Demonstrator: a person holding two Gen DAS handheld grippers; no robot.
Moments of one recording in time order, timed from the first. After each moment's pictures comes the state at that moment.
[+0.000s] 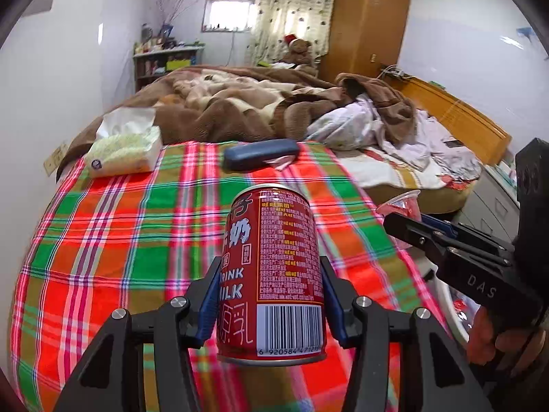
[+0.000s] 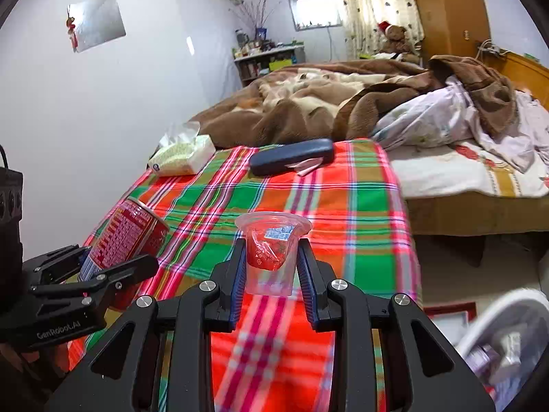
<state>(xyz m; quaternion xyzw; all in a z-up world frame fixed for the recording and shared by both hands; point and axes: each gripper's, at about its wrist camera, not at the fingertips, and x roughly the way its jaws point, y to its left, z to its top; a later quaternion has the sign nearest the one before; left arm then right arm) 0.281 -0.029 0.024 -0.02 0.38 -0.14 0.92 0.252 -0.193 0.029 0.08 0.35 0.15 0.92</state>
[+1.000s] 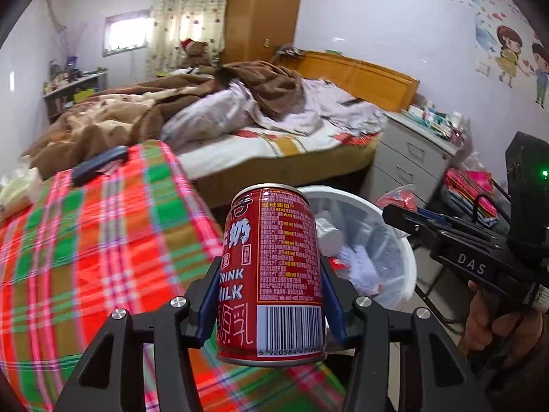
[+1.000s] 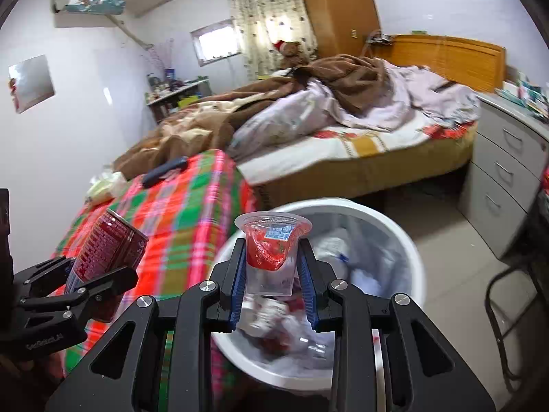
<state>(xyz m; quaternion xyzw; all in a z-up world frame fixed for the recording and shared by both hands) 0.165 -0.230 0.026 0.05 0.36 -0.31 0.88 0.122 -0.352 0.021 0.13 0.33 -0.04 0.93</state>
